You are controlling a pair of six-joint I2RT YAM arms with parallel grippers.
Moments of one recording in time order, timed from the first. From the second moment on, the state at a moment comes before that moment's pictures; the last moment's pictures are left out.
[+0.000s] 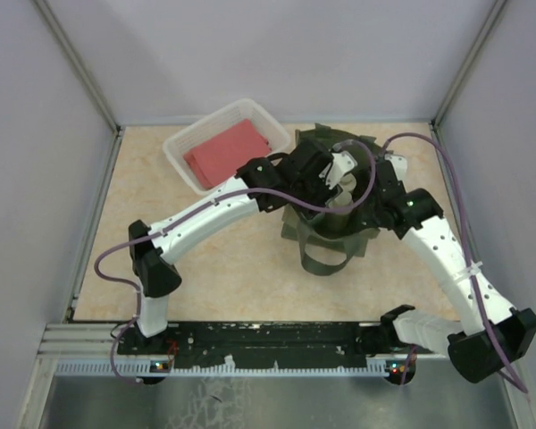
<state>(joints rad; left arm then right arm) -1.03 1.93 2.06 -0.91 -0.13 0.06 0.44 1.11 1.17 -1.03 0.44 0.49</state>
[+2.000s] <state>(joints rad) -0.92 2.06 2.06 -0.76 0.15 0.13 0.30 1.24 1.41 -1.11 0.32 0.41</state>
